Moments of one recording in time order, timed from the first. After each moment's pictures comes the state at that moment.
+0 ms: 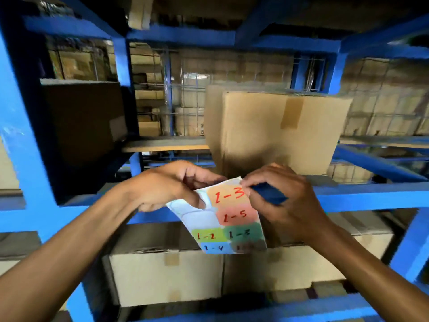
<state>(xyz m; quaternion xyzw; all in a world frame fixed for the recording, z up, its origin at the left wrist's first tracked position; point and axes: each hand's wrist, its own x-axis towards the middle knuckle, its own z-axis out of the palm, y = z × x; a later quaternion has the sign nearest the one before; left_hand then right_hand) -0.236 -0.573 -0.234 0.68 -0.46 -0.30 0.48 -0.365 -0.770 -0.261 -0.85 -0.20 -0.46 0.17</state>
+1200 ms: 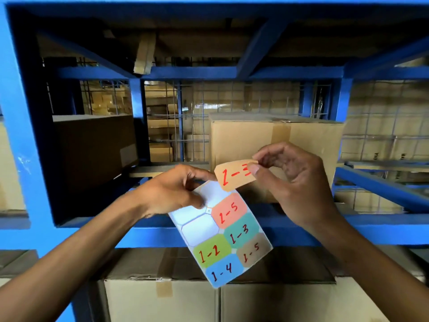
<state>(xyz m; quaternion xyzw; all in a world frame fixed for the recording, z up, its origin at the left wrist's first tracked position) -0.263 -0.622 -0.202 0.79 -0.44 -0.07 0.42 -0.373 -0.816 -0.210 -0.75 -0.22 -0.48 0.40</state>
